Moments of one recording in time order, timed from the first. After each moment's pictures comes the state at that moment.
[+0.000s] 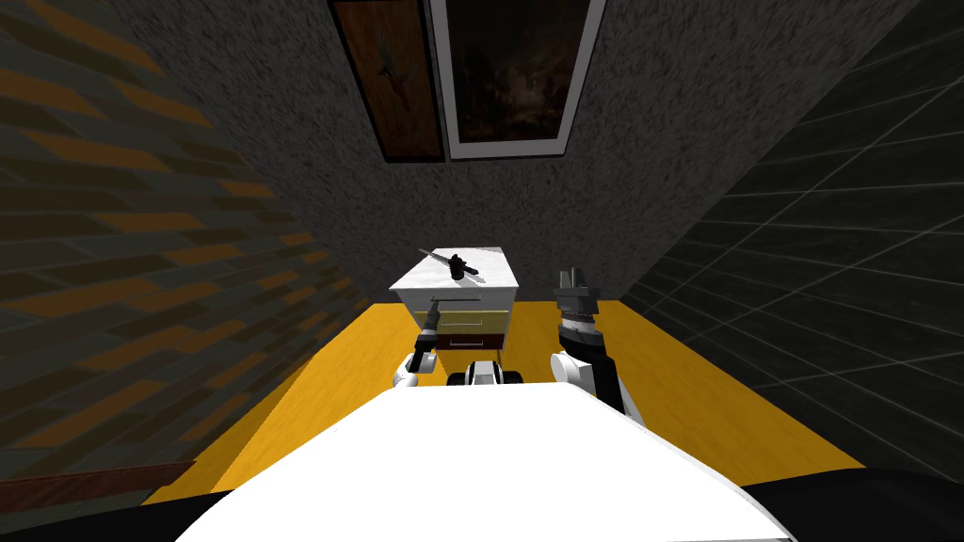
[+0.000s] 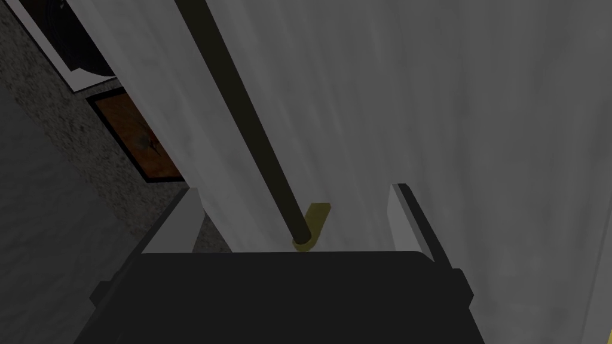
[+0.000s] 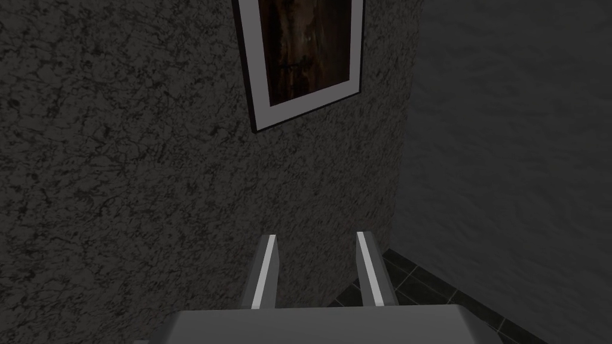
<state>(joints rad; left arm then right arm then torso) -0.09 0.11 0.08 -0.90 -0.08 -0.94 -0.11 0.48 -0.01 0.01 -2.30 -0.08 -0.49 -0.04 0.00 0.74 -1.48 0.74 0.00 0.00</state>
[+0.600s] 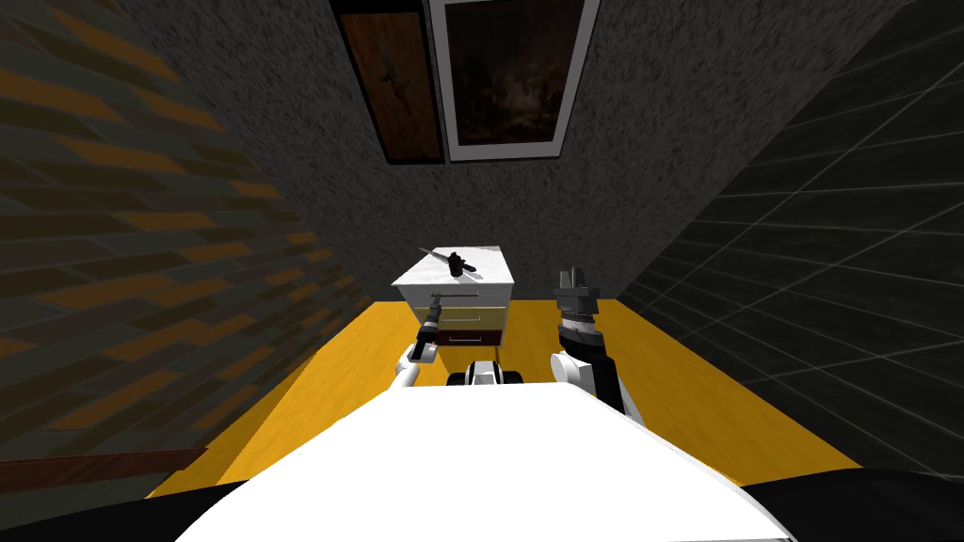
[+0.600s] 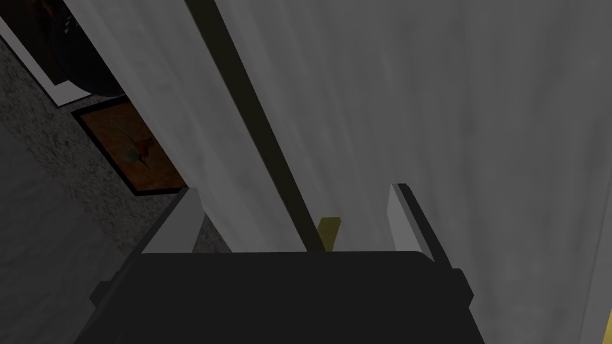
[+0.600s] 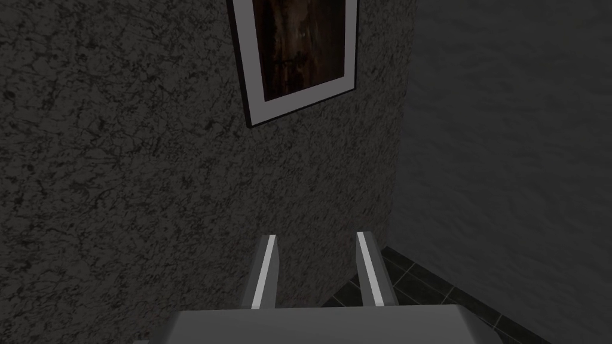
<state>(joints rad) -0.15 0.13 0.08 -0.91 -0.08 -0.82 -0.10 0.48 -0.01 0.01 -2.30 -0.08 -0.49 -0.04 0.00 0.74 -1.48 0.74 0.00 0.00</state>
